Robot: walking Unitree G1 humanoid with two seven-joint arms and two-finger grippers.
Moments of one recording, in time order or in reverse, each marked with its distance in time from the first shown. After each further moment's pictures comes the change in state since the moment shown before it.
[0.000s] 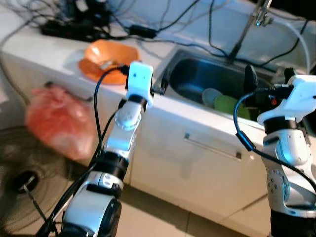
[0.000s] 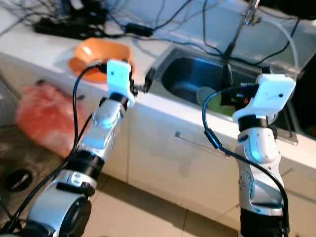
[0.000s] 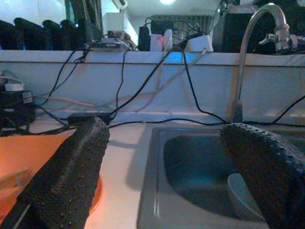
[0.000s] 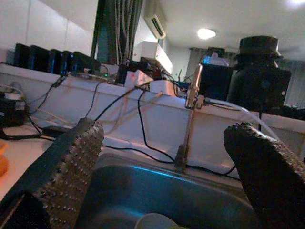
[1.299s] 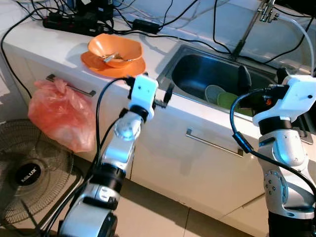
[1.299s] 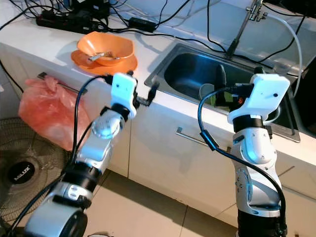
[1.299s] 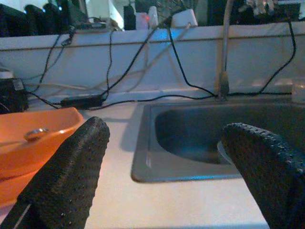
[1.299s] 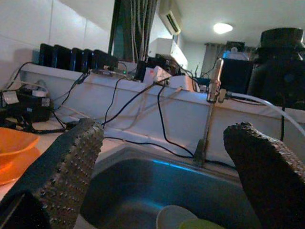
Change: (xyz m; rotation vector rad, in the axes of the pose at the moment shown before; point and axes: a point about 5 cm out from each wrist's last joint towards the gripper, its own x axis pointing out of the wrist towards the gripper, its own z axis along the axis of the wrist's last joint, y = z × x) left arm -0.018 -0.007 -0.015 0.053 0.054 -0.089; right arm -0.003 0.009 0.002 0.038 0.007 0.036
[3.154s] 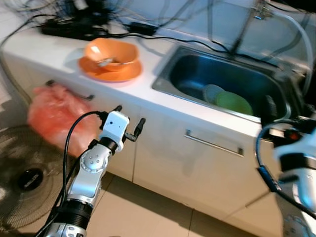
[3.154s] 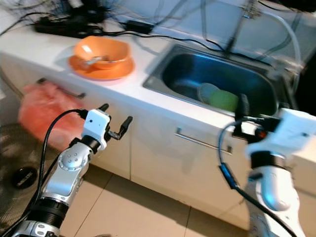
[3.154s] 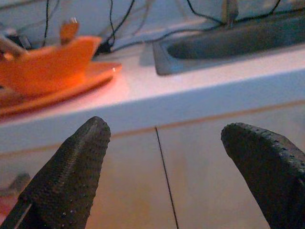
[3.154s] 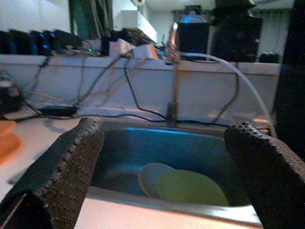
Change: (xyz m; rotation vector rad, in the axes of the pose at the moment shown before) left arm -0.084 0.043 -0.058 0.118 0.186 -0.027; right arm -0.062 -0.010 0.010 0.062 0.127 -0.157
